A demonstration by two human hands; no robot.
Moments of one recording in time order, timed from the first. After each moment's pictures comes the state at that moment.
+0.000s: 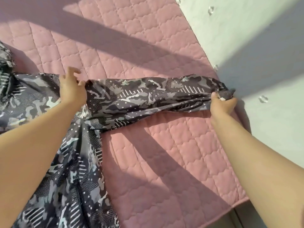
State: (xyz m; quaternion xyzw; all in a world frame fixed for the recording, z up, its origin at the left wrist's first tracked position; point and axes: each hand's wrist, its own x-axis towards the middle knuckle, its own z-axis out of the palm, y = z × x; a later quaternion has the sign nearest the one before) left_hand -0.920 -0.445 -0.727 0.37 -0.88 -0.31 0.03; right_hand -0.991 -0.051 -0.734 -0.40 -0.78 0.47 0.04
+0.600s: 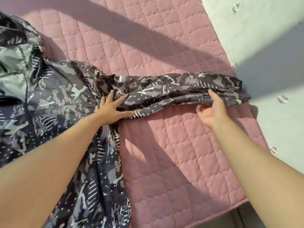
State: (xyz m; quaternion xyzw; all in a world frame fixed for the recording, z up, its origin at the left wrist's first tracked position) left_hand -0.845 -0.417 -0.753 0.20 -0.87 -0.28 -0.34; right_hand -0.952 -0.108 -0.717 -0.44 -0.48 0.74 -0.17
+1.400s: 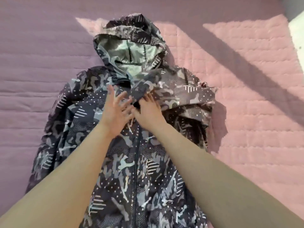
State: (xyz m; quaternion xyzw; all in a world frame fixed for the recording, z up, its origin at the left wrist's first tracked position) left_hand -0.626 -0.645 -0.678 0.42 -0.37 -0.83 0.06; right_hand -0.711 -0.548 -0.670 0.38 -0.86 0.19 -0.28
